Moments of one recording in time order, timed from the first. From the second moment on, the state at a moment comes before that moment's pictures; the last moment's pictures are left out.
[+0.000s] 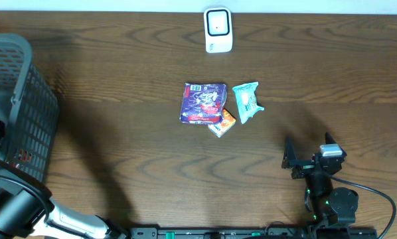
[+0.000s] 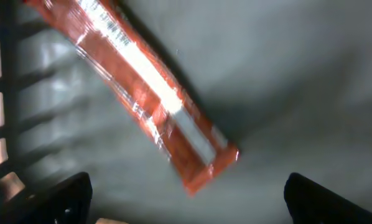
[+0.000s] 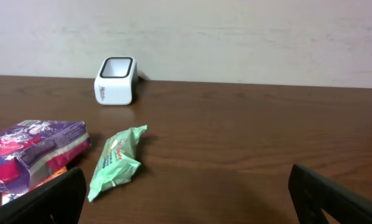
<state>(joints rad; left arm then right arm) 0.91 1.89 1.53 -1.09 -0.11 -0.84 0.03 0.01 0.01 -0.07 -0.08 0.02</state>
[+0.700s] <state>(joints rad) 1.00 1.90 1.30 -0.77 -0.17 -0.91 0.03 0.01 0.01 -0.07 -0.08 0.02</state>
